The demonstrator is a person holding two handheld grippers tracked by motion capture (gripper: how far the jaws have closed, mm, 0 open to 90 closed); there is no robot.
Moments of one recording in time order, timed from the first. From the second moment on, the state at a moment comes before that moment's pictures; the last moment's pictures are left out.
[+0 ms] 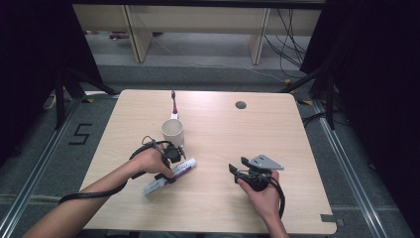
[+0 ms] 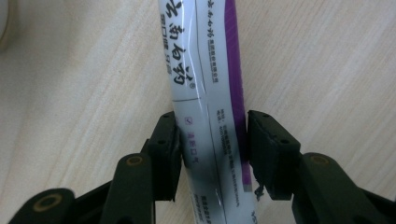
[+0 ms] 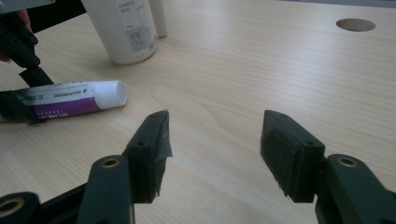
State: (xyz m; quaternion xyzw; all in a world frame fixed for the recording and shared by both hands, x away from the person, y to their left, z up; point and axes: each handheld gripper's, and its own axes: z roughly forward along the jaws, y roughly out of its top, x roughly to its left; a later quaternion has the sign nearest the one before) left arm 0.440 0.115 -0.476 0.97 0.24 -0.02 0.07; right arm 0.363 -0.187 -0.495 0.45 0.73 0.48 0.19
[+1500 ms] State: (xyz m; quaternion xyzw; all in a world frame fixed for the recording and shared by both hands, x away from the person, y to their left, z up) left arm 0.424 0.121 -0.468 0.97 0.21 0.01 0.11; right arm 0.366 -0.185 -0.497 0.43 0.74 0.48 0.19
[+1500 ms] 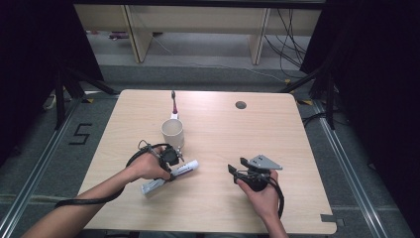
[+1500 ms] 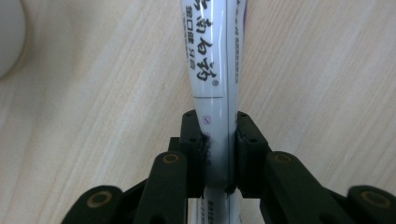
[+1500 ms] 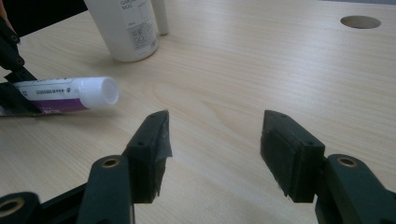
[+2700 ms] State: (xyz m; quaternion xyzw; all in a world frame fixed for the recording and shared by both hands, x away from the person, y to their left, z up) left arm 0.416 0.132 -0.443 0.94 0.23 0.07 0.26; right arm 0.364 -0.184 -0.497 0.43 0.74 0.47 0.20
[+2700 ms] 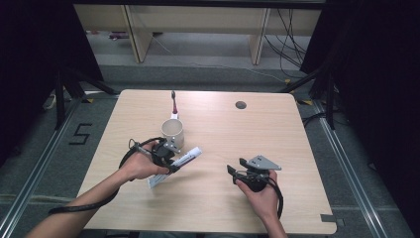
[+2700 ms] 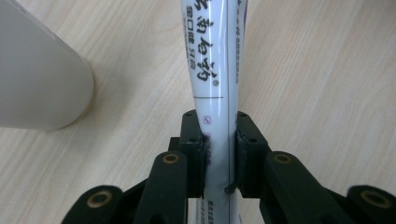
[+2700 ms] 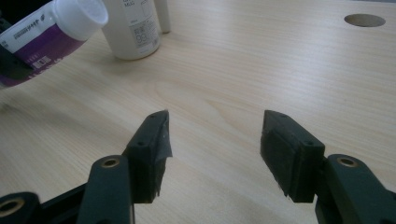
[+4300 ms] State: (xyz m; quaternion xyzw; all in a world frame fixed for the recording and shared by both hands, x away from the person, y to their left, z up) left arm 0.370 0.088 -0.431 0.99 0.02 0.05 0.12; right arm 0.375 -0.107 -0.446 0.08 0.93 0.35 0.02
